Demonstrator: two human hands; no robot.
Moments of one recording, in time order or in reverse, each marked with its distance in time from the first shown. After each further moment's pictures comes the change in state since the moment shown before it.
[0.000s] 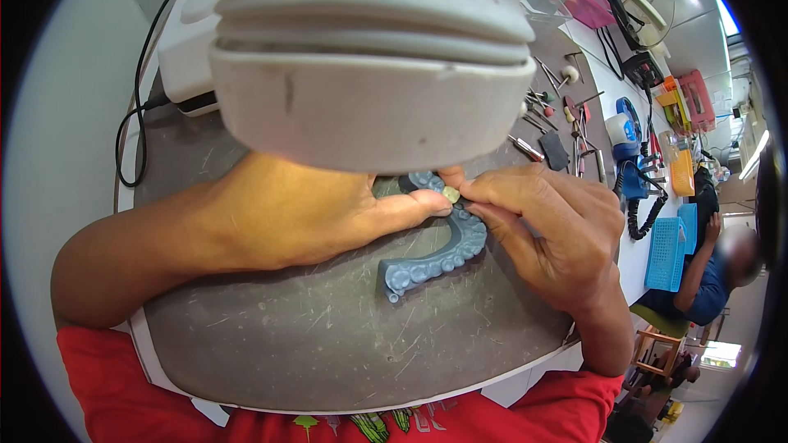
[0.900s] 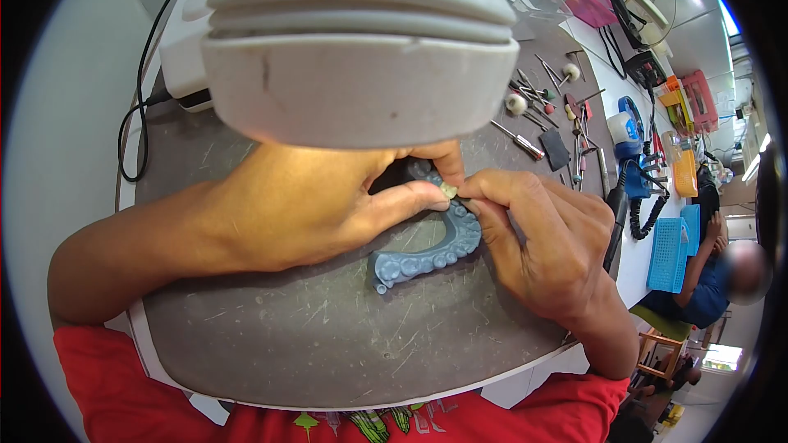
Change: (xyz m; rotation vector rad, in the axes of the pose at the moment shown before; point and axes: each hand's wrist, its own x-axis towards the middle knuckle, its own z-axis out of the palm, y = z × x) left_hand -0.003 0.000 0.004 0.008 0.055 0.045; right_hand -0.007 -0.006 0.007 -0.119 0.010 -0.018
